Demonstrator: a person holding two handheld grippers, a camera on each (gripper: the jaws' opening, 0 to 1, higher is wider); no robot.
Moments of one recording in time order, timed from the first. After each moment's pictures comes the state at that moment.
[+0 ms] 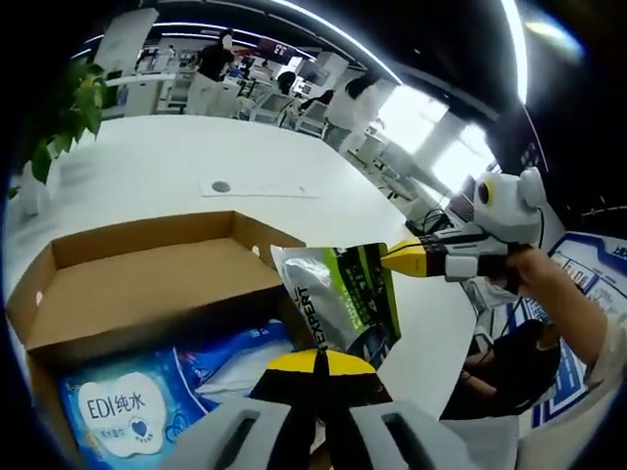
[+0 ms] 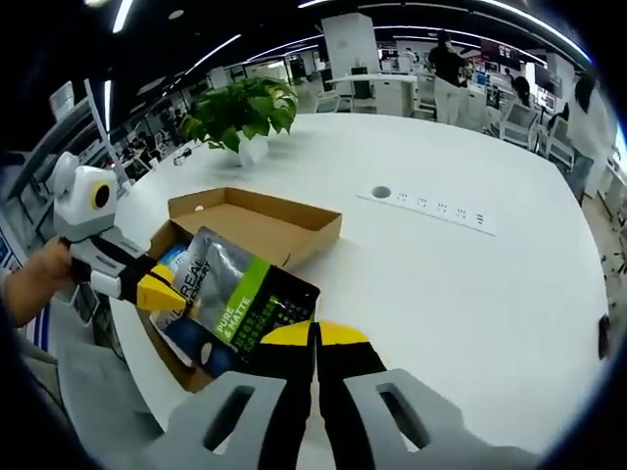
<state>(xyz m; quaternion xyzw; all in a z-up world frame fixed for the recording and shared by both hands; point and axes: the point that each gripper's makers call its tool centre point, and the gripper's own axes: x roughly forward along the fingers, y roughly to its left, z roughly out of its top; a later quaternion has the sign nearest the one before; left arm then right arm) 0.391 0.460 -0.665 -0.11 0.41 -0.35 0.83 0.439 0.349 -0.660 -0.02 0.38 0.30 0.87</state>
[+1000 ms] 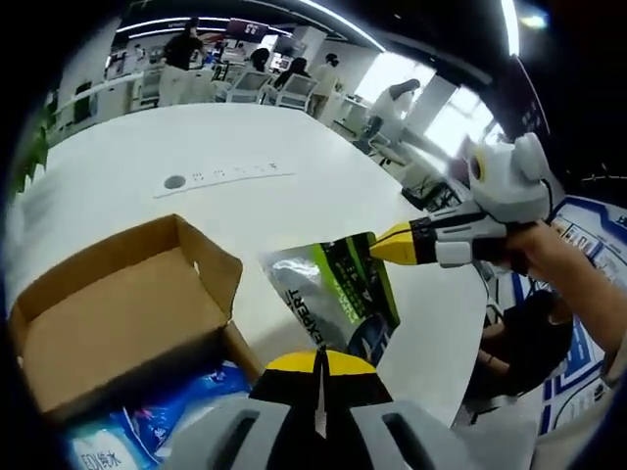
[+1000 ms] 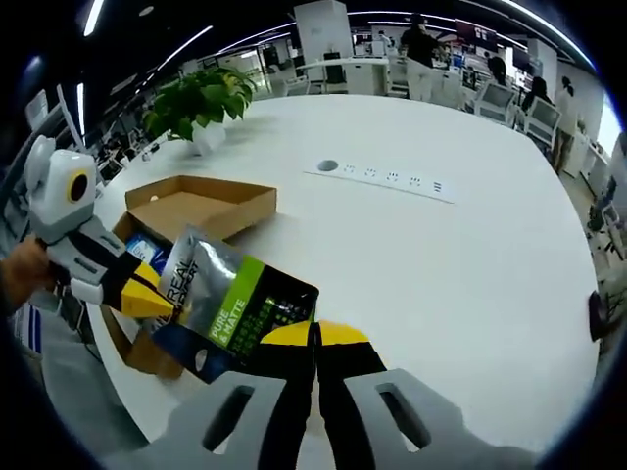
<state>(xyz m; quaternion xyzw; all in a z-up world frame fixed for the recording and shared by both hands) 0.411 0.389 -0.693 -0.03 0.45 -0.38 0.81 0.457 0.284 -0.699 -0.03 0.42 0.25 0.87</state>
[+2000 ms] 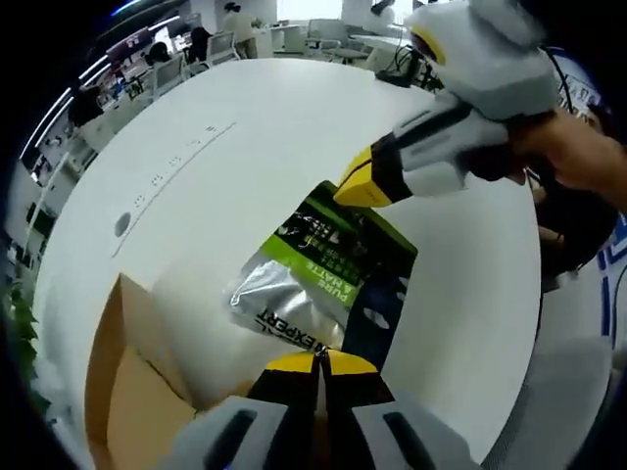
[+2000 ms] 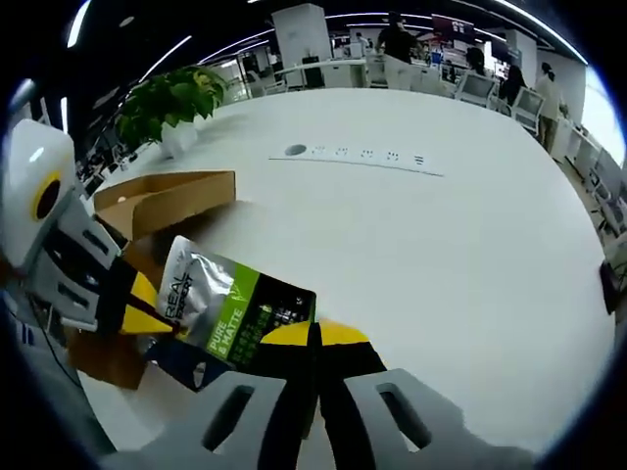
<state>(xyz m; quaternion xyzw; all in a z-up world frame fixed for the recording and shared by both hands) 0.422 0.367 -0.754 0.25 0.50 -0.41 0.72 0.481 0.269 -0.755 0.00 0.41 0.21 0.89</state>
